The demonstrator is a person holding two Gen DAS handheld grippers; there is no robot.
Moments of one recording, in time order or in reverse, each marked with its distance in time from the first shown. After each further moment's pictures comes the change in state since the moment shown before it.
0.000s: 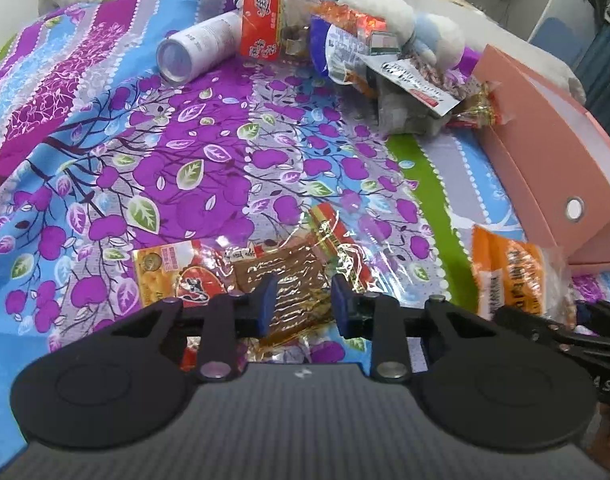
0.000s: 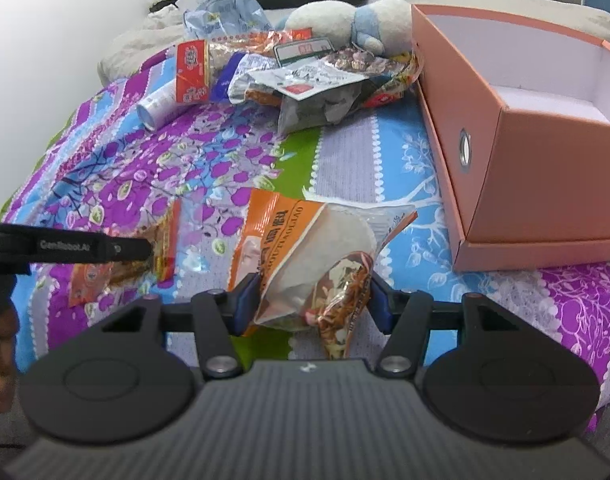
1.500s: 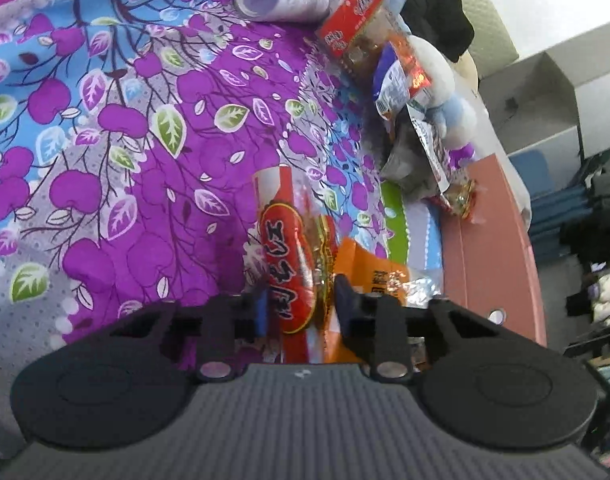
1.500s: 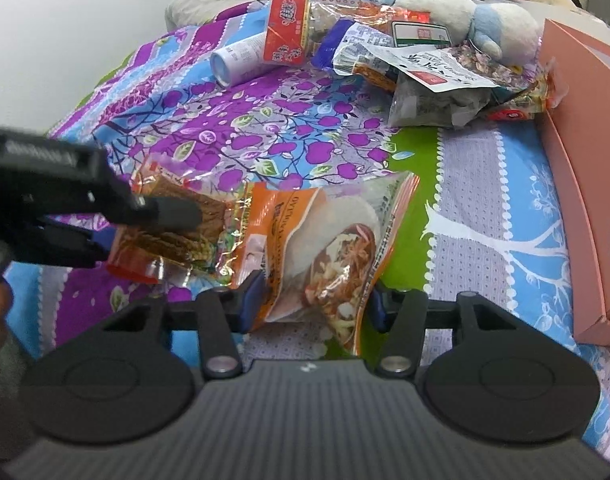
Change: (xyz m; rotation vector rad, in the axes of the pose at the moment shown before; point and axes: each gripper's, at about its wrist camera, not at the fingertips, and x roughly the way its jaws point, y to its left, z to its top) left arm 0.016 0.070 -0.014 -0.498 0.033 -0.301; right arm 0.055 0.057 0.016 -0.186 0.053 0.108
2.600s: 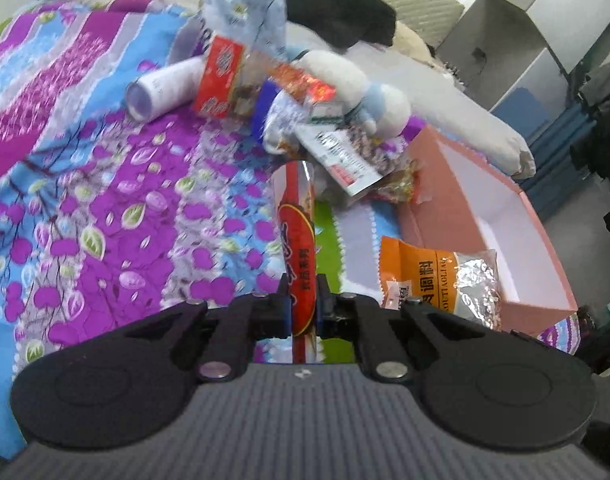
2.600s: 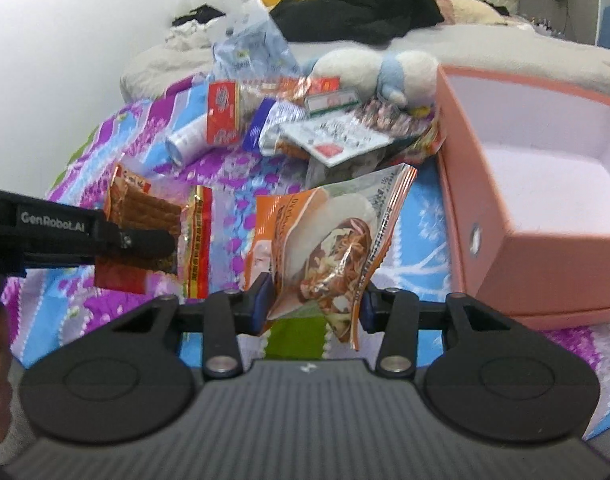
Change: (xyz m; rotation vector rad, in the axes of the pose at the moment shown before) left arm -0.041 -0.130 -0.012 0.356 -0.095 0.104; right arm -0.098 -0.033 0.017 0.131 -0.138 -0.112
